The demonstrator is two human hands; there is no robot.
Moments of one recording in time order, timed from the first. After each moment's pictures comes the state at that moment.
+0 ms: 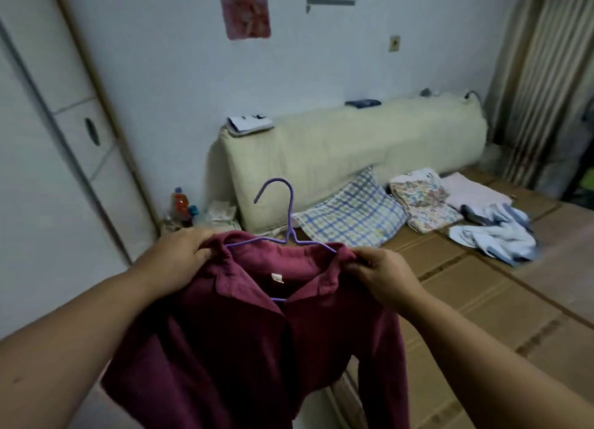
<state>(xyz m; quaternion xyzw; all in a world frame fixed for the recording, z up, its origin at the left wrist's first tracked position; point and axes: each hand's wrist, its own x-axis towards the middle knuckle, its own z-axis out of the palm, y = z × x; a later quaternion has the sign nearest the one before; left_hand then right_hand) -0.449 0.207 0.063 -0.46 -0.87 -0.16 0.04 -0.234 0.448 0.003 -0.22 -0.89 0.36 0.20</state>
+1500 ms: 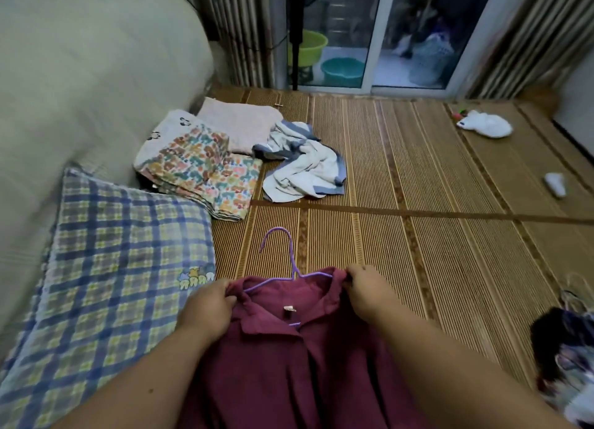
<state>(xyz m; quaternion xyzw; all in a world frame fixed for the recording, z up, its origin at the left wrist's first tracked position) -0.627 1.004 -0.275 -0.66 -0.69 -0.05 -0.29 -0.348 0.977 -0.271 -0.78 -0.56 0.28 0.02</state>
